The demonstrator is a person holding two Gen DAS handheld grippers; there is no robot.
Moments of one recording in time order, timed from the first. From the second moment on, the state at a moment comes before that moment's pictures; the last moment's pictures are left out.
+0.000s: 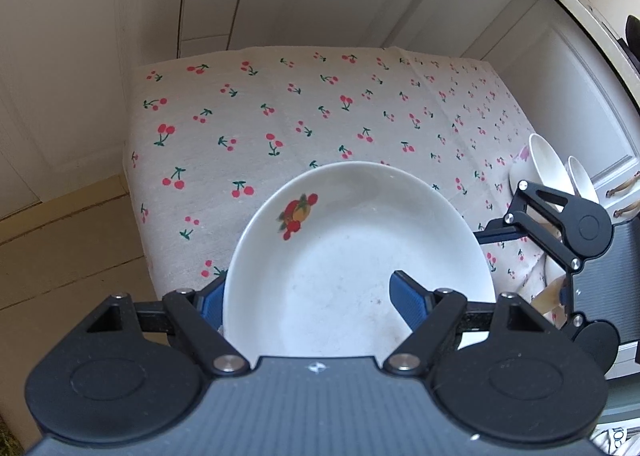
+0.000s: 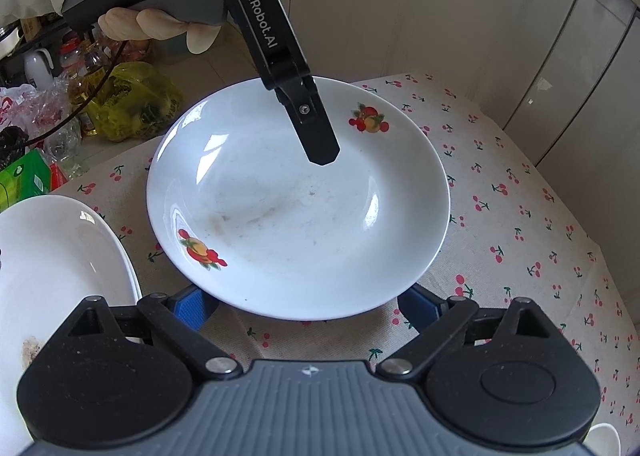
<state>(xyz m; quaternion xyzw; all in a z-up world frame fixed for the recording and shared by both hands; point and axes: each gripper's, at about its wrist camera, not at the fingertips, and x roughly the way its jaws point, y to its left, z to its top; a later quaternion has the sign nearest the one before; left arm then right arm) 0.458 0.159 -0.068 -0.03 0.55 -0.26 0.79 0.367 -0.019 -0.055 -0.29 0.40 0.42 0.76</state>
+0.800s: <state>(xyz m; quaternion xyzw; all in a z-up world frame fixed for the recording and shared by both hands) 0.433 0.141 -0.033 -0.02 0.53 -0.27 0.81 0.355 -0.037 -0.025 -0.28 0.39 0.42 0.77</state>
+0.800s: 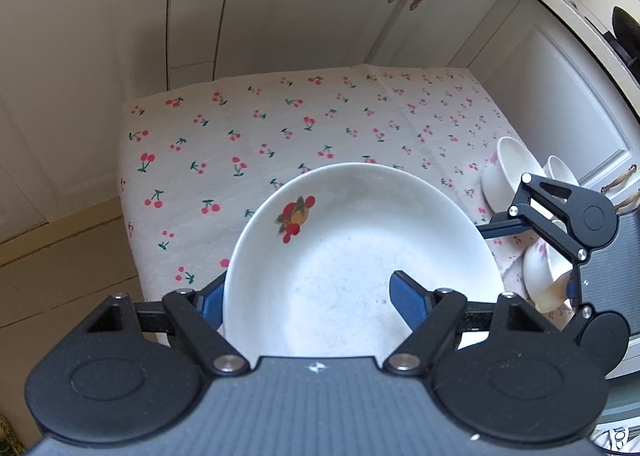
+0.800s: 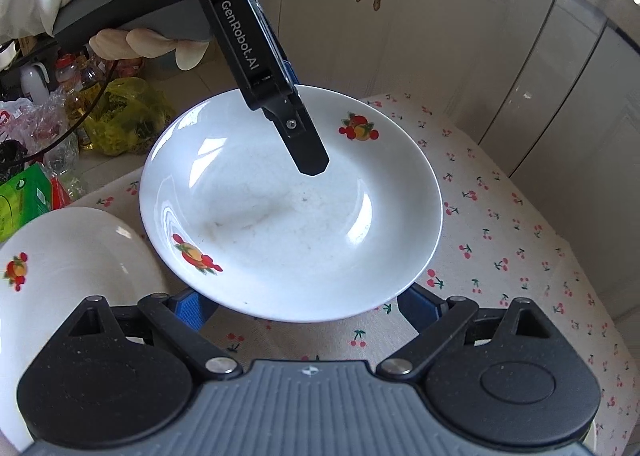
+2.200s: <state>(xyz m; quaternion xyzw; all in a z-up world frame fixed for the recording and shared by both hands) 0.242 0.095 -0.024 -0.02 0.51 -0.28 0.81 0.180 -0.075 -0.016 -0.28 0.39 0.42 0.77</state>
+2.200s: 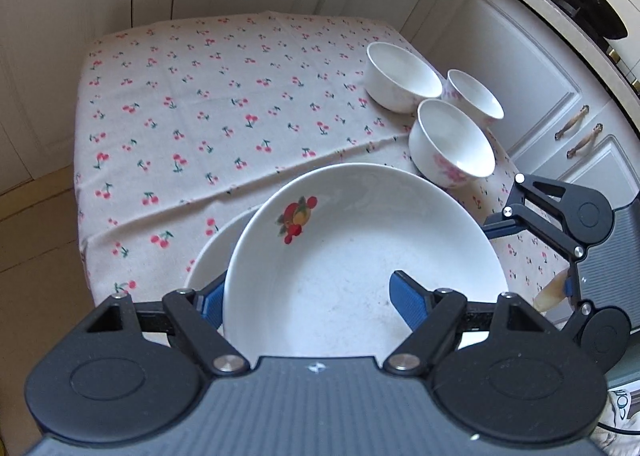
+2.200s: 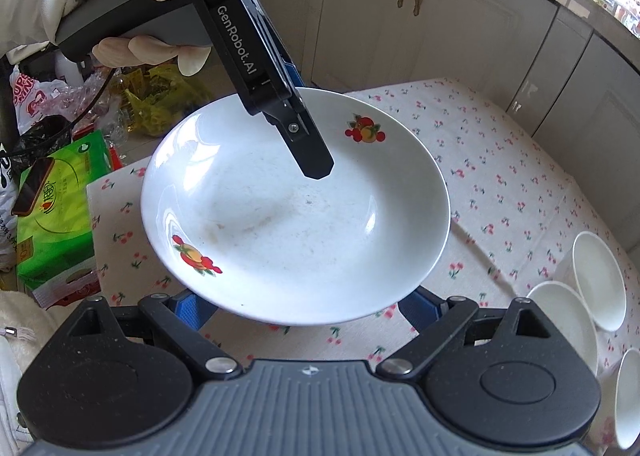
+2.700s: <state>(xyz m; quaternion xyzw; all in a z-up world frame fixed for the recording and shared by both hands) 0.244 0.089 -0.049 -0.02 0.53 -0.29 0.80 0.167 -0.075 -0.020 -0.29 0.40 0.40 0.77</state>
